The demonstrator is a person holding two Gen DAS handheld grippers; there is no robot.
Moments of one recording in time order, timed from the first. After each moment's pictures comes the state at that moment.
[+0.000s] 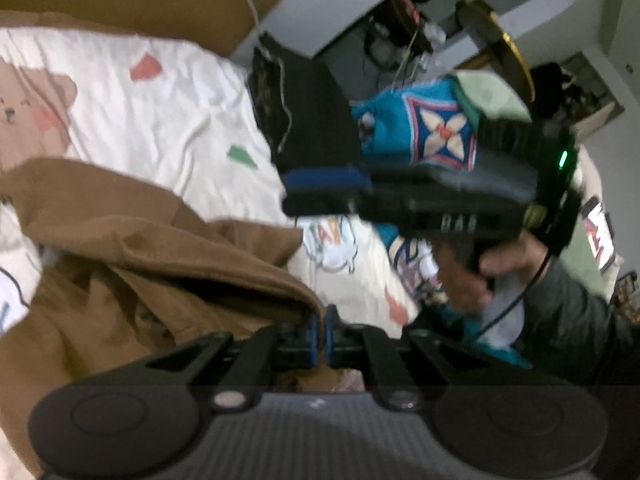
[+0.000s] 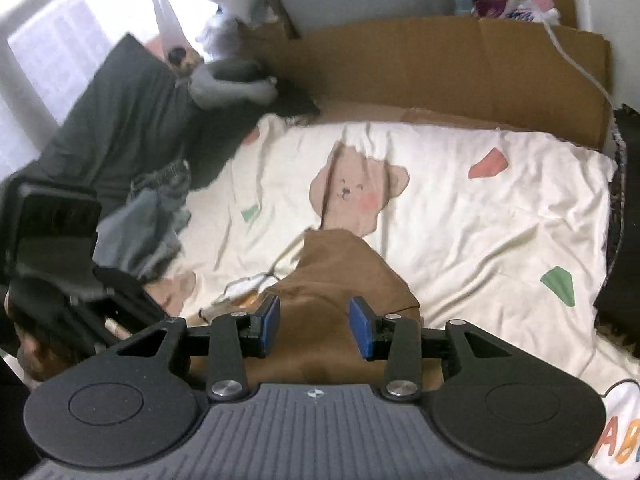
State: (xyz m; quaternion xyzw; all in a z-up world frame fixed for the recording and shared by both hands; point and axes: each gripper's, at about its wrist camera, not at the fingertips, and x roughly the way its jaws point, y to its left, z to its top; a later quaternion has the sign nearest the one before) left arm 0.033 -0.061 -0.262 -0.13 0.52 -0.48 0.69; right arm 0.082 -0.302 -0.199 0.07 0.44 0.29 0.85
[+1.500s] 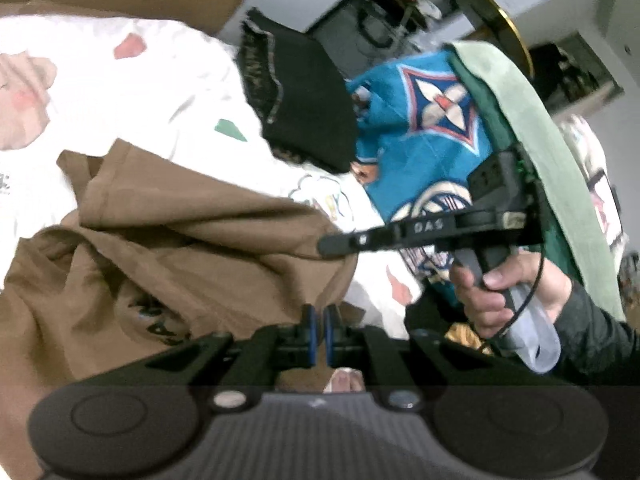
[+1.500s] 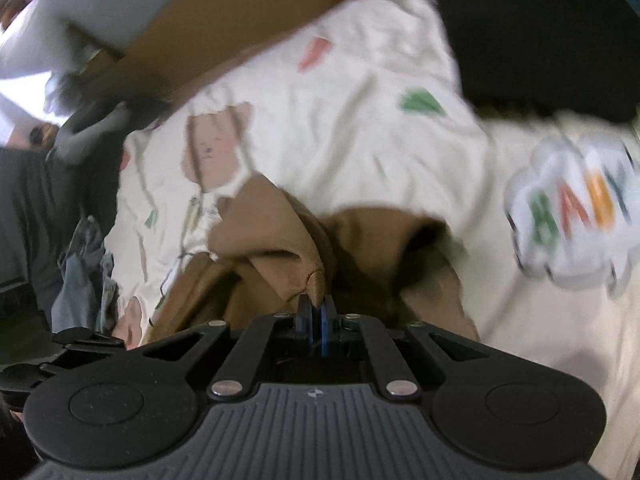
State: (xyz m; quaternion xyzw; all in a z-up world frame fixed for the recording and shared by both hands) left arm 0.013 -0.065 -0.283 -0.11 0.53 -0.50 0.68; right arm 0.004 -0.405 -0.263 0.28 0.55 0.07 0.79
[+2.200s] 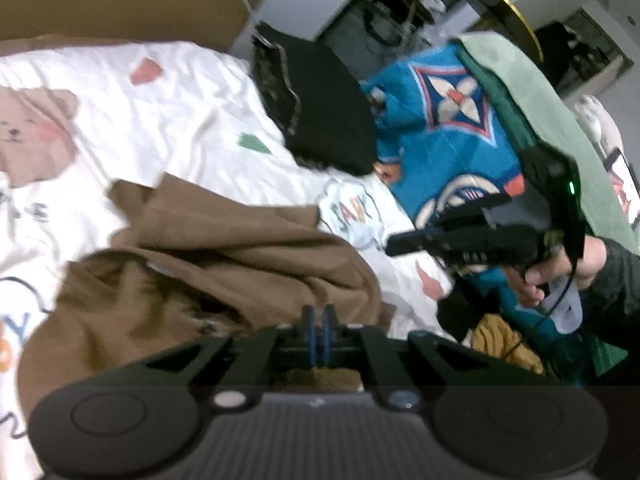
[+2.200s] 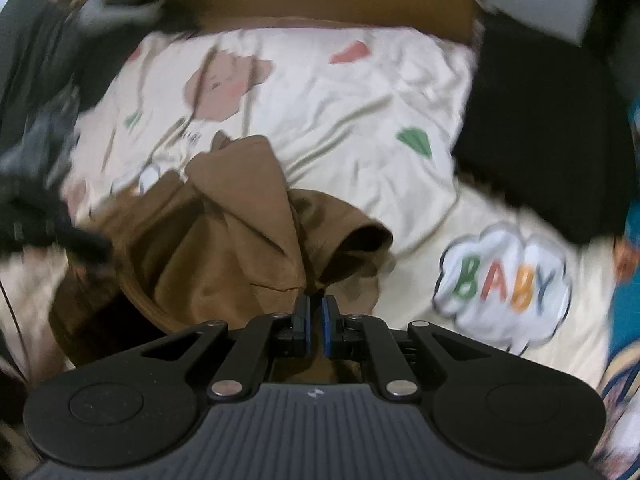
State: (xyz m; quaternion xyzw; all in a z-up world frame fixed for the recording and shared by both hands) left arm 0.021 -0.055 -0.266 -0.06 0.51 -0.47 0.72; right arm -0.003 -0.381 -0.226 -0.03 0.54 0.14 0.83
